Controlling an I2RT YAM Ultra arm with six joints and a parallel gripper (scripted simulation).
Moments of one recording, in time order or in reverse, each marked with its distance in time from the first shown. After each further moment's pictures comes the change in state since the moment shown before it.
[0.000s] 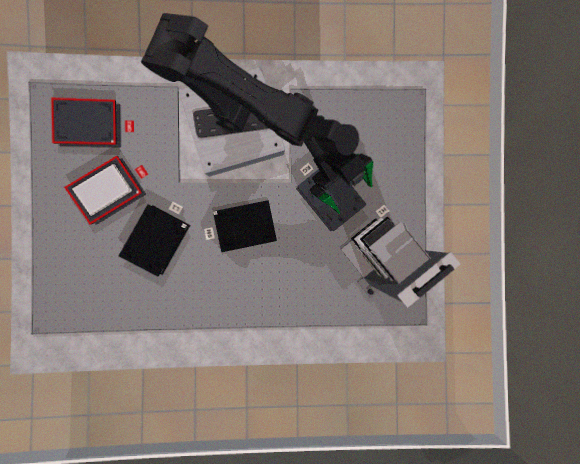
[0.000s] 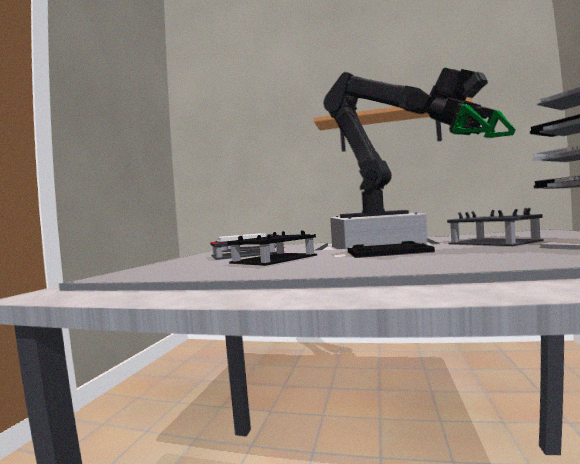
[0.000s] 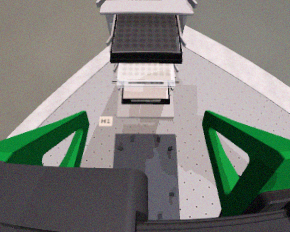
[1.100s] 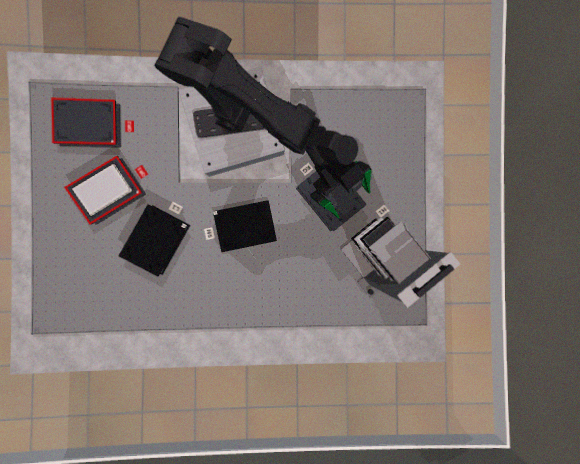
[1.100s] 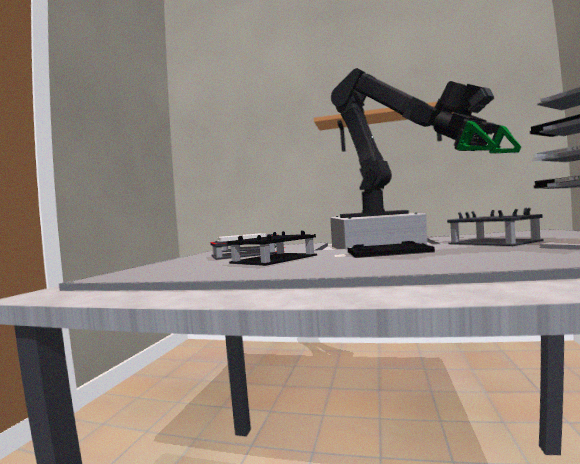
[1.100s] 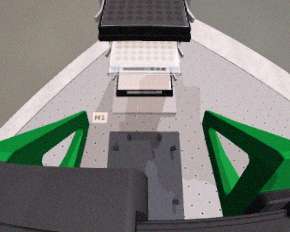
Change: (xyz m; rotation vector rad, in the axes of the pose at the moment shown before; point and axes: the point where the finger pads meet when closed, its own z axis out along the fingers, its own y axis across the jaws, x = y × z) arm 0.030 -0.001 0.031 0.006 0.013 0.001
